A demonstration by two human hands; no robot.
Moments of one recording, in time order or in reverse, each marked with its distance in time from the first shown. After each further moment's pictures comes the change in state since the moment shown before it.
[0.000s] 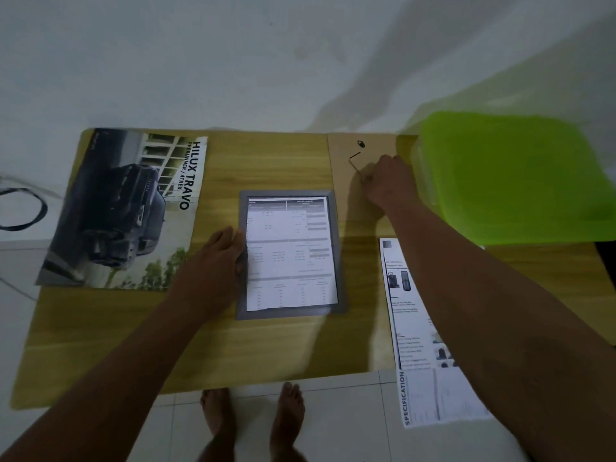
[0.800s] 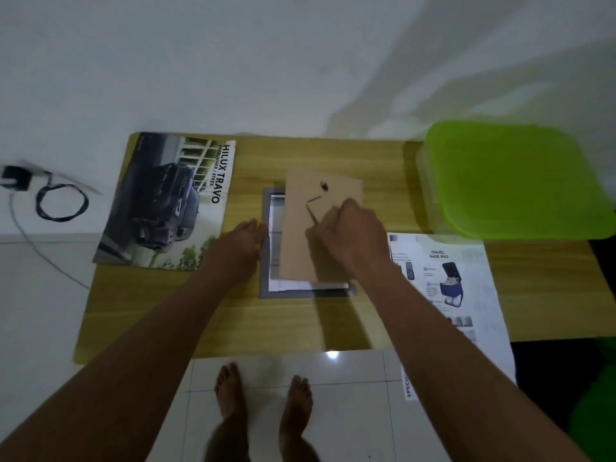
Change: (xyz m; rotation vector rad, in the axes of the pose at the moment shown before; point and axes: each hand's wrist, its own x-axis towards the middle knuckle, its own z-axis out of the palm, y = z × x) left_hand 0.001 -0.002 -0.017 0.020 -0.062 0.029; right_hand -0.173 -0.070 -0.036 0.265 -0.094 -0.090
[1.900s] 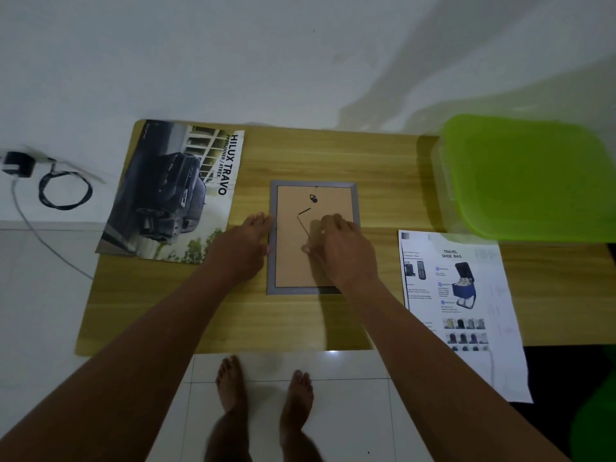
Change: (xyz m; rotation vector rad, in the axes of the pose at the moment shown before) left_hand 0.000 -0.010 0.012 -0.118 0.032 -0.043; right_hand 0.006 0.024 0.076 -0.223 0.066 -0.347
